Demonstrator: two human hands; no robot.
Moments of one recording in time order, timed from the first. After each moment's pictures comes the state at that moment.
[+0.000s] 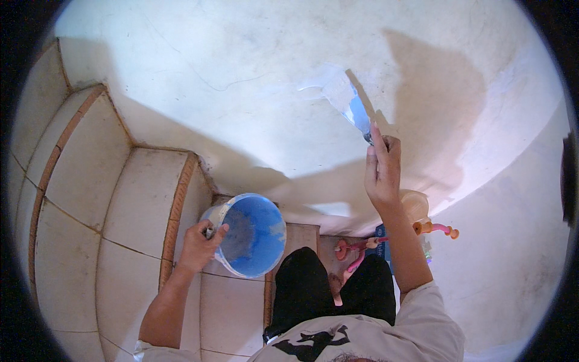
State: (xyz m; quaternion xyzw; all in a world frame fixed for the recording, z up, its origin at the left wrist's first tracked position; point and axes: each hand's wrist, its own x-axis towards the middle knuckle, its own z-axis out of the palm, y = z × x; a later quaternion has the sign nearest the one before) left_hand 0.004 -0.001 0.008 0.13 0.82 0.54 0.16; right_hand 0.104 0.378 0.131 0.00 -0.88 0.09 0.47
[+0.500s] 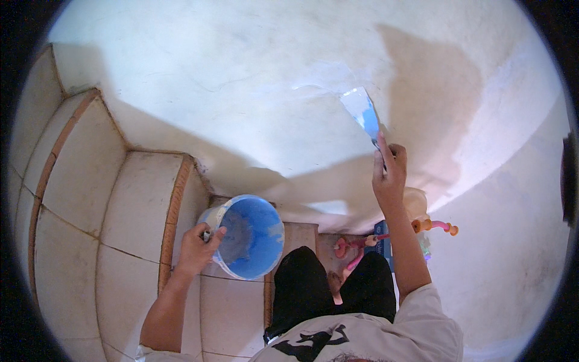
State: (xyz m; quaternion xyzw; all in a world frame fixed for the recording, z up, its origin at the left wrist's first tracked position) left_hand -0.001 -0.004 -0.007 0.14 0.82 0.53 0.15; right_hand 0.117 0.421 0.103 -0.07 -0.87 0.01 0.48
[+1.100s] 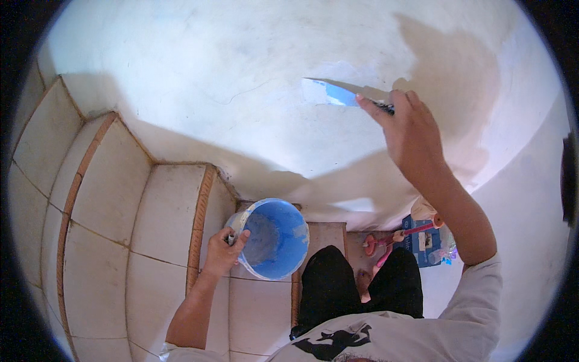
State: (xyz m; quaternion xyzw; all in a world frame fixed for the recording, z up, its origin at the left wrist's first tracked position) left_hand 0.000 -0.002 0.002 0.12 0.82 0.52 0.19; right_hand 0.107 0.351 0.234 -0.01 -0.91 -0.23 0.33
